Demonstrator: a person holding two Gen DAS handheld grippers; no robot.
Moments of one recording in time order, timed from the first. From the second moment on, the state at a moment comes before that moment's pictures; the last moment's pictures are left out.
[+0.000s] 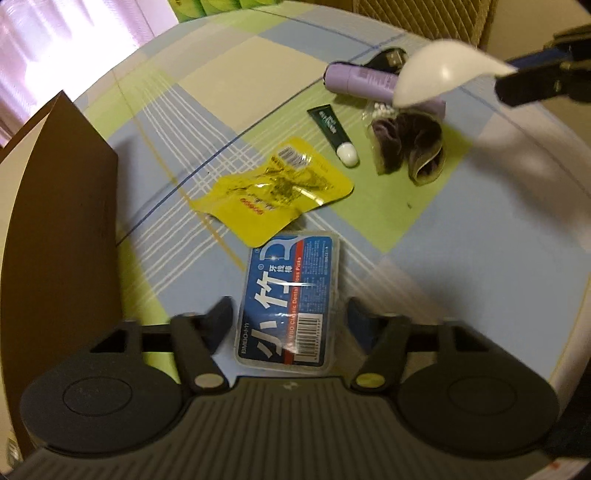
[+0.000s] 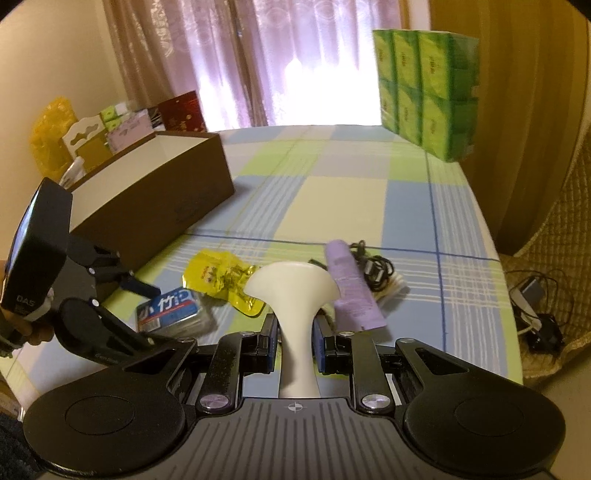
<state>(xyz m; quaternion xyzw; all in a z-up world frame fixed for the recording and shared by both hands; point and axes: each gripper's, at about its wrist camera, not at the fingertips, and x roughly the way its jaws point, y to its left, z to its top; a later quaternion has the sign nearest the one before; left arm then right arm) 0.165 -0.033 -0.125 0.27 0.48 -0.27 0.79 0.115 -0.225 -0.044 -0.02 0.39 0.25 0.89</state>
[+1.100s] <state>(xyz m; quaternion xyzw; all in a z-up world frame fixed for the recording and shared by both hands) 0.120 0.117 0.024 0.14 0.38 -0.15 0.90 0.106 -0.076 0.018 -0.07 0.32 0.40 0.86</state>
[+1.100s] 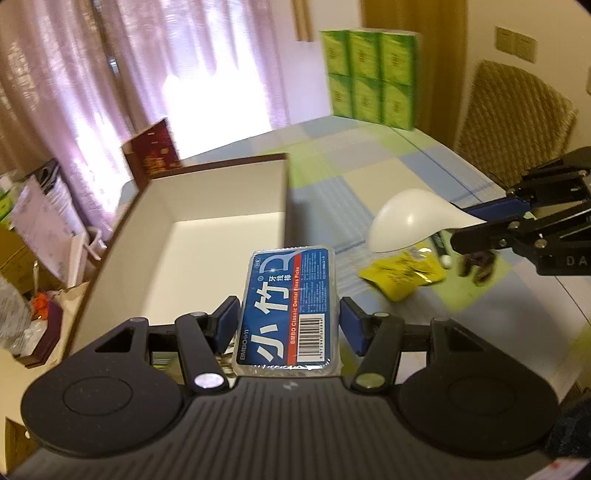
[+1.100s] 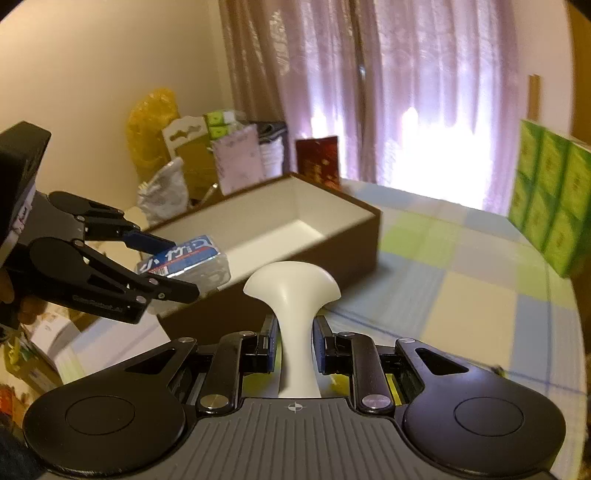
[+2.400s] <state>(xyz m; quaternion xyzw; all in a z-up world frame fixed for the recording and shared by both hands) 0.293 0.253 -0.056 0.08 0.48 -0.09 0.87 0.257 0.153 -0.064 -0.09 0.44 0.28 0.85</state>
